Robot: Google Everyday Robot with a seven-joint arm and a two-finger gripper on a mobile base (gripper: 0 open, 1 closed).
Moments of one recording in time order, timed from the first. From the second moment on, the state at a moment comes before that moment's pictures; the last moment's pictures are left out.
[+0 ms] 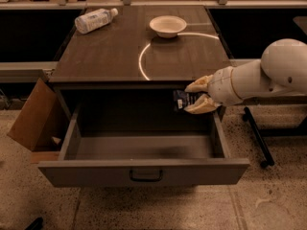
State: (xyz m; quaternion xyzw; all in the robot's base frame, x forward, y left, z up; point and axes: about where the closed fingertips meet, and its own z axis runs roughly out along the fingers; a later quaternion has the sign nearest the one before) arm 0.583 -0.125 0.801 -0.65 0.64 0.09 0.40
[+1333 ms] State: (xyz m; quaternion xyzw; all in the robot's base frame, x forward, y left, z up) arm 0.640 -0.113 0.882 -0.65 0.60 0.05 0.46
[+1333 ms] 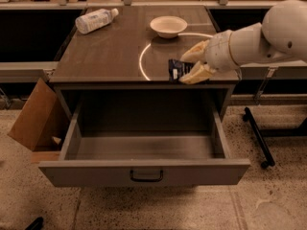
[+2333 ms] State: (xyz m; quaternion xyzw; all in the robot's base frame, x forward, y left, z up) arm 0.734 -0.083 0.882 -0.56 0.68 0.05 0.47
